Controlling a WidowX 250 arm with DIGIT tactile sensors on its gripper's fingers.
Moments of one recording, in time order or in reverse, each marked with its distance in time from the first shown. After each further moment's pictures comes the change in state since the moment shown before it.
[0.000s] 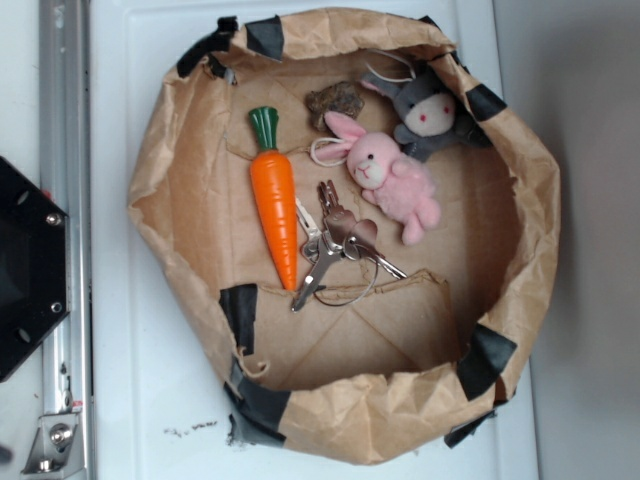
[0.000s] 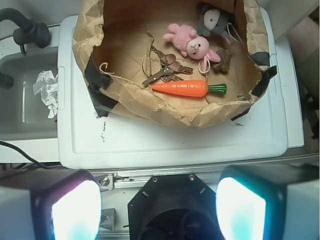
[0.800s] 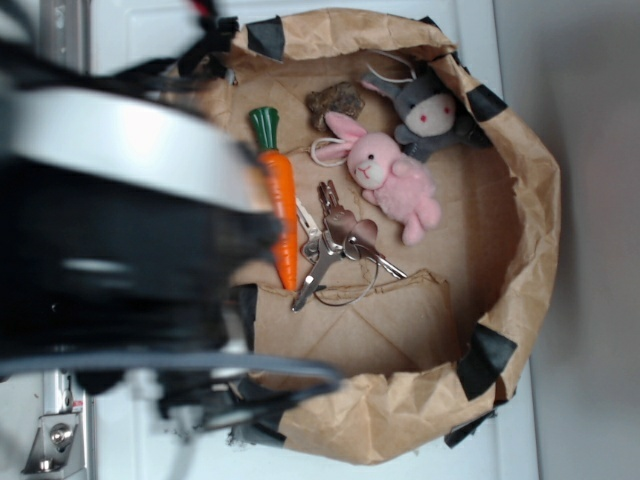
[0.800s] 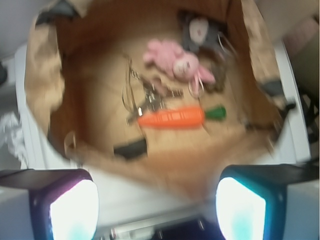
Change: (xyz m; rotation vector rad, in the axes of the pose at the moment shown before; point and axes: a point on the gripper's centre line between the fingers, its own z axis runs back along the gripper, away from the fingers) arm 0.081 0.001 -0.059 0.084 0.022 0.168
